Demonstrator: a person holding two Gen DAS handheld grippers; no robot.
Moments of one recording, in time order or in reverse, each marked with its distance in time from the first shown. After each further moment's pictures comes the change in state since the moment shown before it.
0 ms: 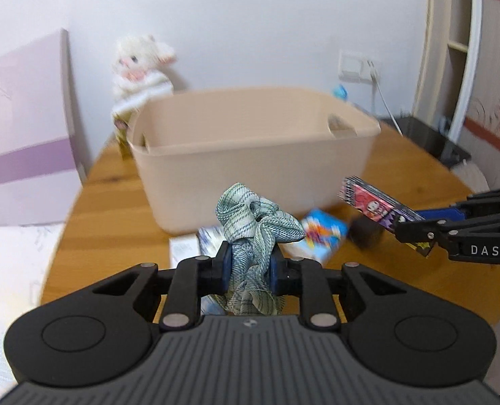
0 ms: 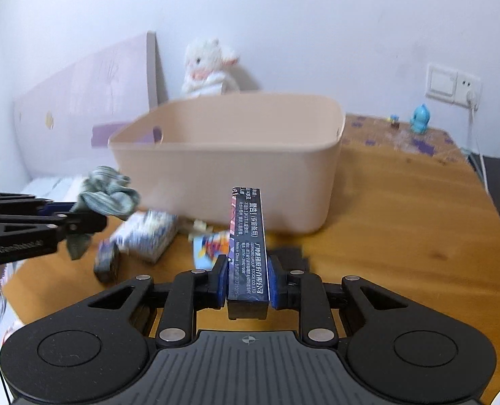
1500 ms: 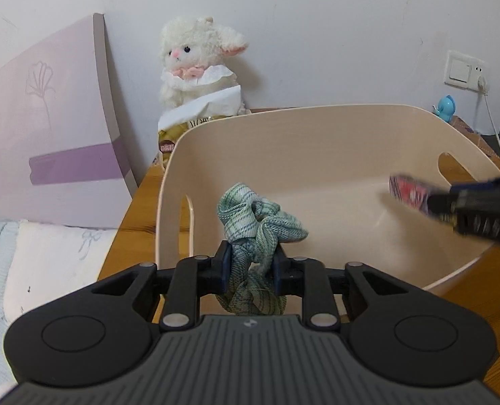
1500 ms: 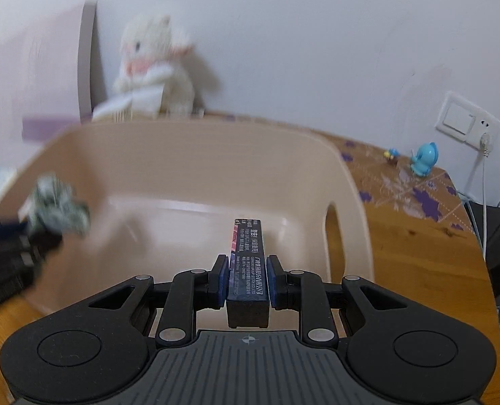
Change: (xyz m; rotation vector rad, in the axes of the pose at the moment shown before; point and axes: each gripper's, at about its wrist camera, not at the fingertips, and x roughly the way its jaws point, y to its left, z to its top) left arm 0.133 0.035 0.100 -0.066 0.122 0.262; right arm 0.162 0.014 0.114 -0.086 0.160 -0.197
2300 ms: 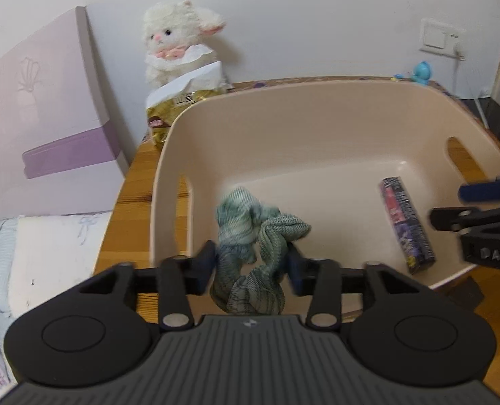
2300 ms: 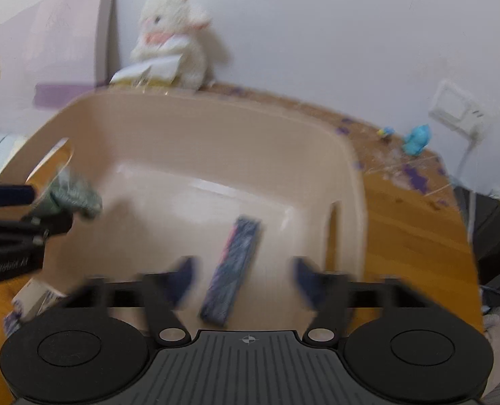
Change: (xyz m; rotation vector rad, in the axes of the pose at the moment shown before) left arm -0.030 -0.006 -0.019 0.071 0.080 -0.042; right arm -0.052 -0.009 -0.030 -0.053 0.021 0.025
